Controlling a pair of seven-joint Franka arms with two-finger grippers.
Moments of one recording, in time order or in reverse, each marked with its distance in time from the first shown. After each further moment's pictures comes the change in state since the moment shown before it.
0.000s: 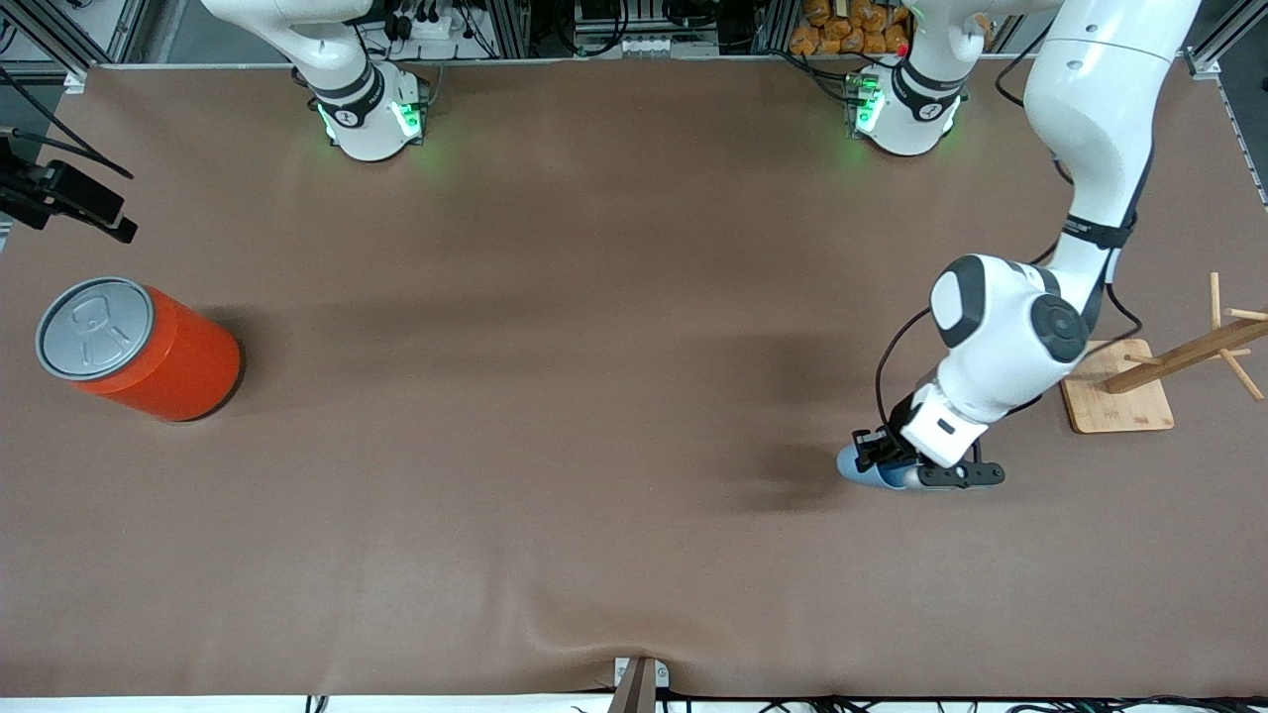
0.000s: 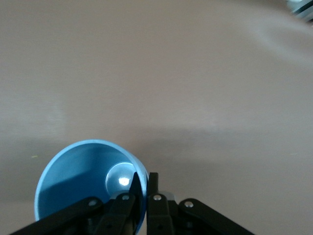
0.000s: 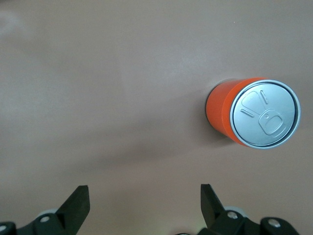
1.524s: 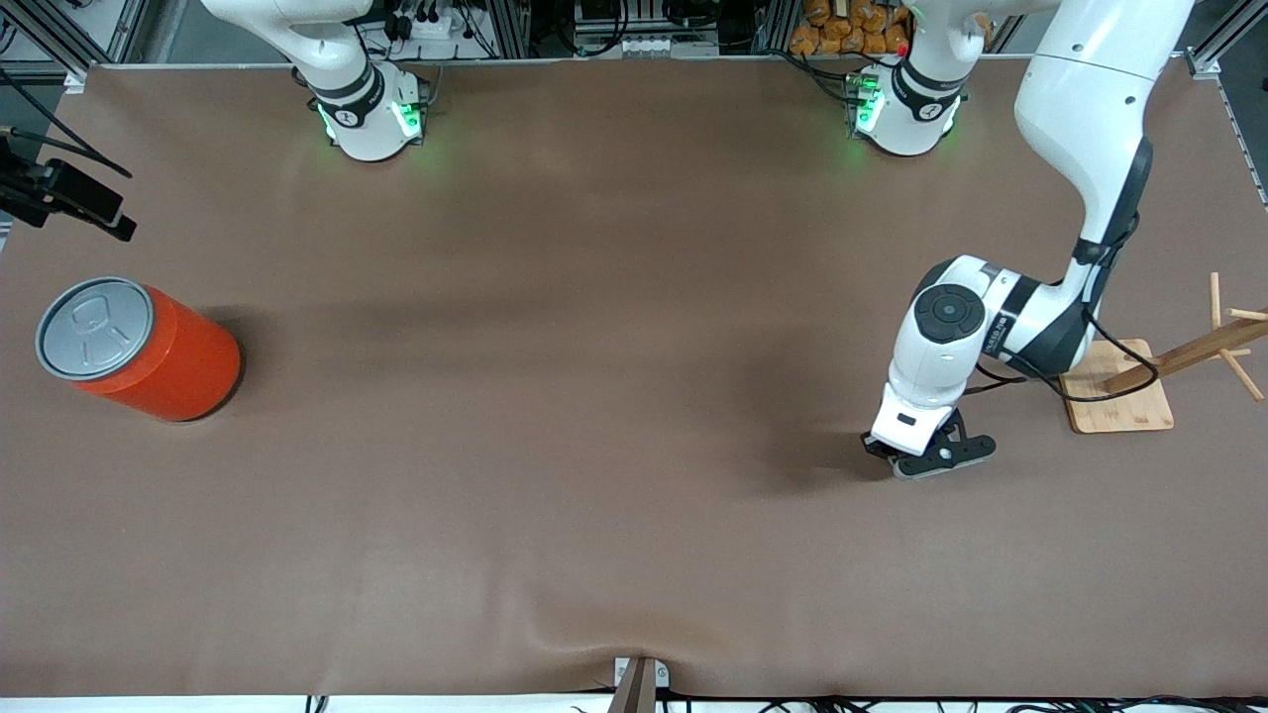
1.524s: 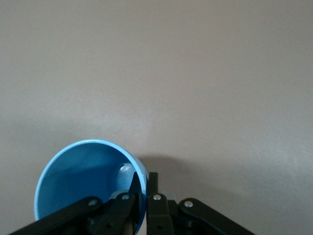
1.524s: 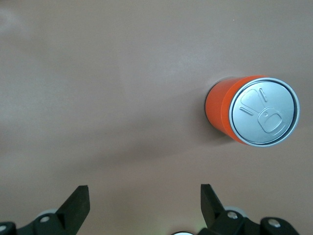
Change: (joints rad) left arm 0.026 0.018 0.012 -0.087 0.601 0.023 -0.611; right arm 0.000 0.000 -0.002 0.003 0.000 -0.010 0.000
